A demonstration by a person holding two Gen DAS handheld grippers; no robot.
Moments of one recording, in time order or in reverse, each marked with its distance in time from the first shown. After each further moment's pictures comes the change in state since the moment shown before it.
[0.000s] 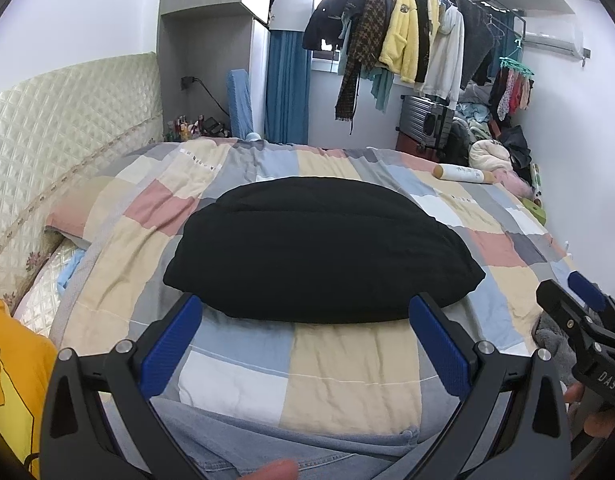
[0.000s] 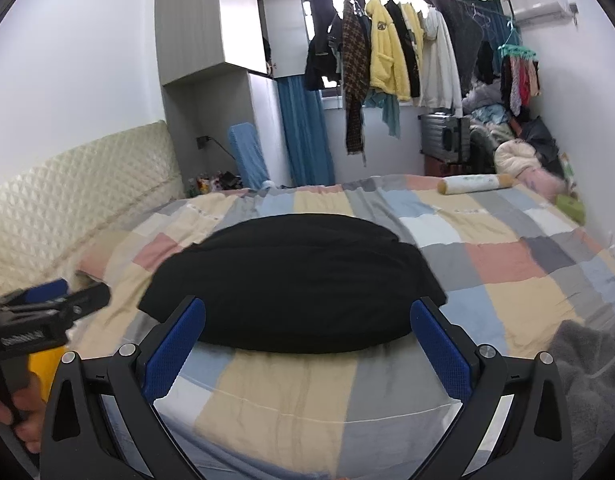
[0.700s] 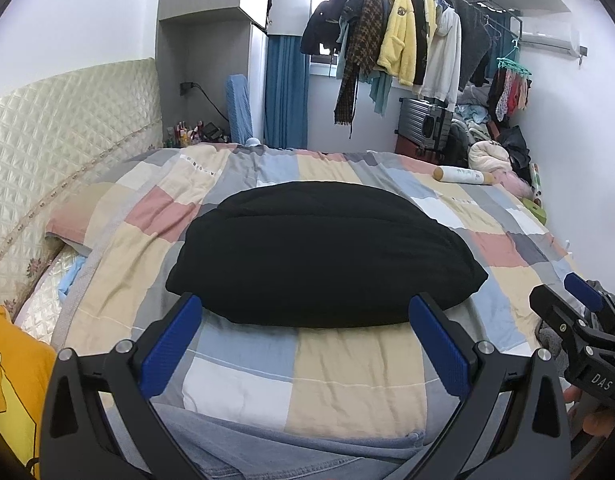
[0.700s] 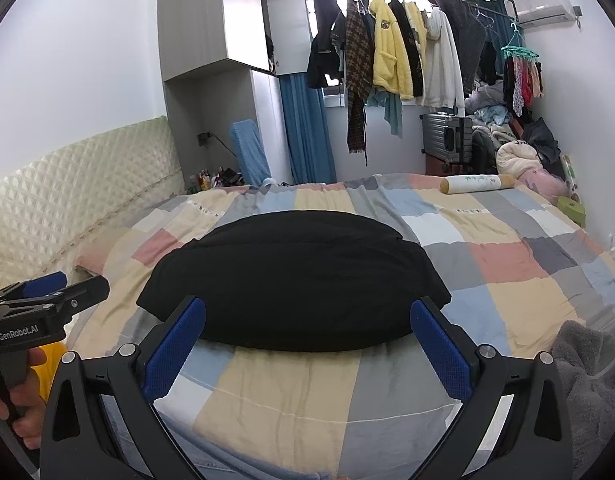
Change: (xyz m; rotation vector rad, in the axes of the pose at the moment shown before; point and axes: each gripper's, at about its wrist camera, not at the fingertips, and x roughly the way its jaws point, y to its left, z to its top) left arm 0.000 0.003 0.001 0.017 -0.021 0.003; right arm 0.007 0.004 -0.002 -0.002 0.020 0.005
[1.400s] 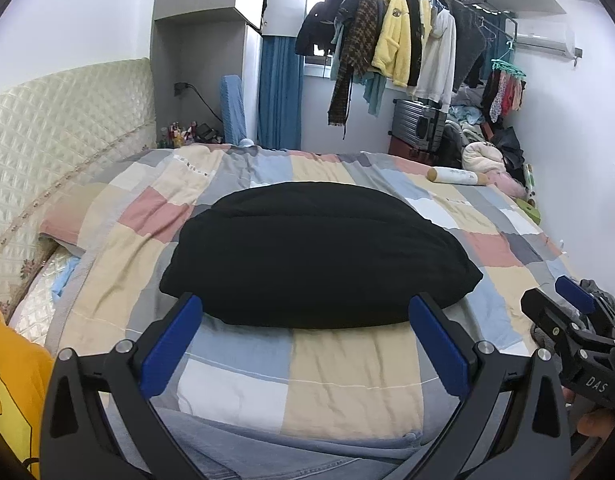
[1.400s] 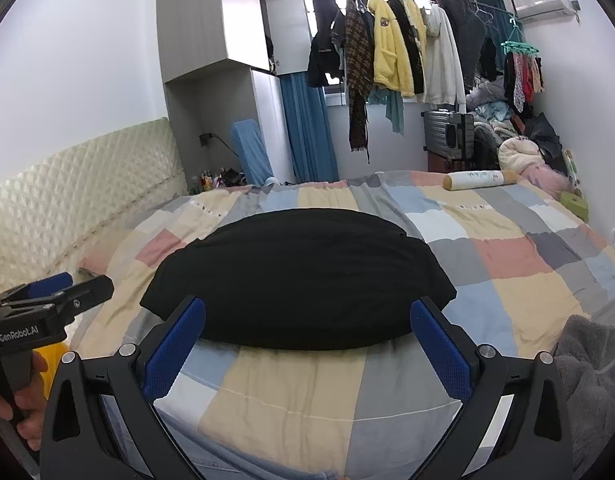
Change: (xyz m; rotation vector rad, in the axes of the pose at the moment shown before) left arm 0.000 -0.001 -0.001 0.008 0.000 -0.025; right arm 0.002 0.006 -0.003 0.012 0.008 0.020
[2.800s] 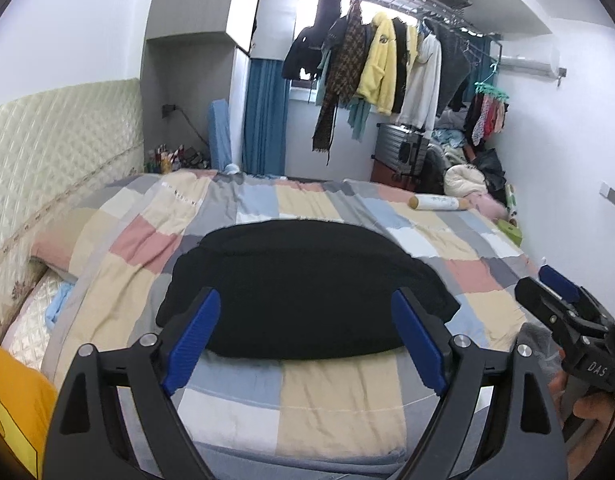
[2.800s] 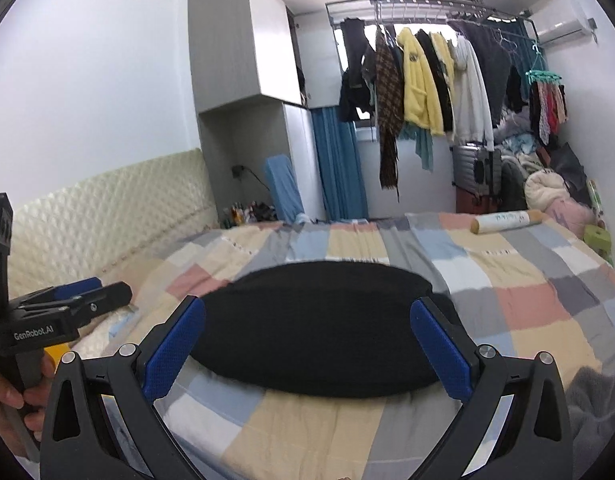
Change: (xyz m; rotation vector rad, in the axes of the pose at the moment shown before) left arm -0.016 0.013 0.034 -0.006 -0.070 -0.068; right arm -0.016 0.013 0.045 -0.034 -0.110 0.091
